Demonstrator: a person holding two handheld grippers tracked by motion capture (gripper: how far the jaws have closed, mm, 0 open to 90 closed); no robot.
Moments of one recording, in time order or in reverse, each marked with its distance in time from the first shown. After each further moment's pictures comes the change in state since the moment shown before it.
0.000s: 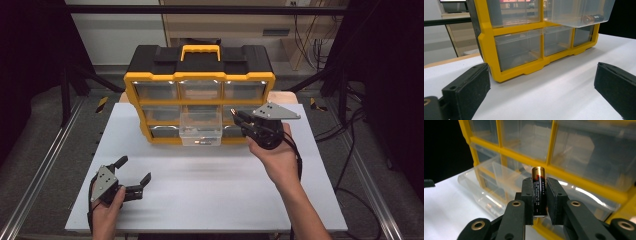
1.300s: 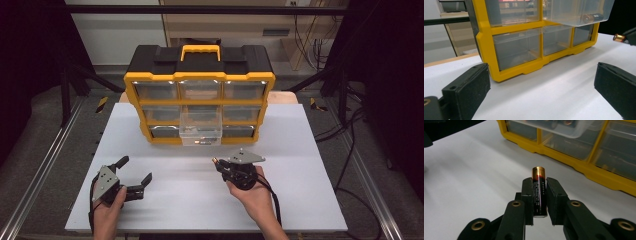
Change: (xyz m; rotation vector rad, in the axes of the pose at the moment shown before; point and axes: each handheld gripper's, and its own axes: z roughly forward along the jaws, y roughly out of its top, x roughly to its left) left arm -0.002 -0.001 0.002 0.004 -0.005 -0.001; right arm 0.056 -0.124 0.039 0.203 0.120 0.072
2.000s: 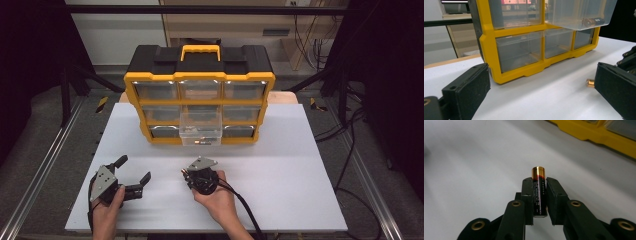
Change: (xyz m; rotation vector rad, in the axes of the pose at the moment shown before) left arm 0.002 0.001 -0.002 -0.018 0.007 -0.011; right arm 0.067 -0.002 0.080 0.132 0.062 -0.081
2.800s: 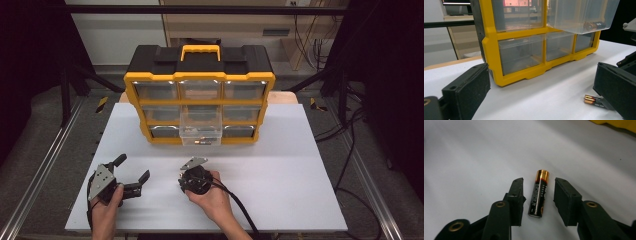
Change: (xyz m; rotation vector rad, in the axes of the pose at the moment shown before) left arm 0.004 0.002 0.000 -0.022 0.002 -0.013; right arm 0.009 0.006 0.017 0.132 0.007 0.008
